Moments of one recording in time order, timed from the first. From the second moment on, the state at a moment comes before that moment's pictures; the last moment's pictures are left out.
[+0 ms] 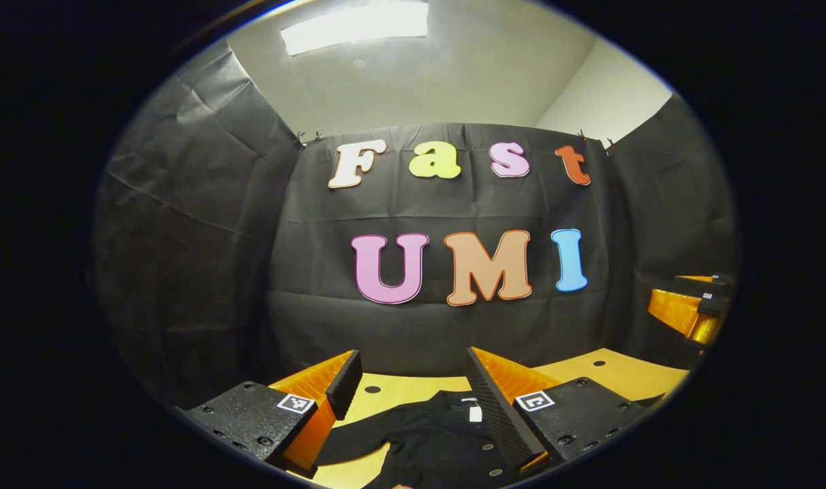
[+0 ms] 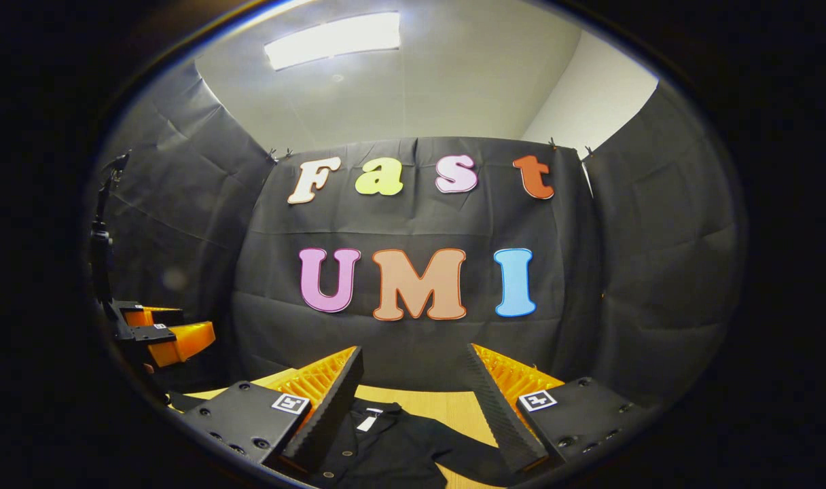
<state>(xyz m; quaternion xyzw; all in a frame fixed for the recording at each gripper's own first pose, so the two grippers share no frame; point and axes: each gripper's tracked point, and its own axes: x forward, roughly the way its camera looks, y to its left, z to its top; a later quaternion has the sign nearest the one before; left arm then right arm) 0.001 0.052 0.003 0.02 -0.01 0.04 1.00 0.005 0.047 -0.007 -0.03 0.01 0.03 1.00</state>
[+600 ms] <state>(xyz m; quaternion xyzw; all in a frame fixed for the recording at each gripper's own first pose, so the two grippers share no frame) 0.008 0.045 -0.005 0.02 0.00 0.05 1.00 0.023 0.015 -0.029 -0.04 0.04 0.03 1.00</state>
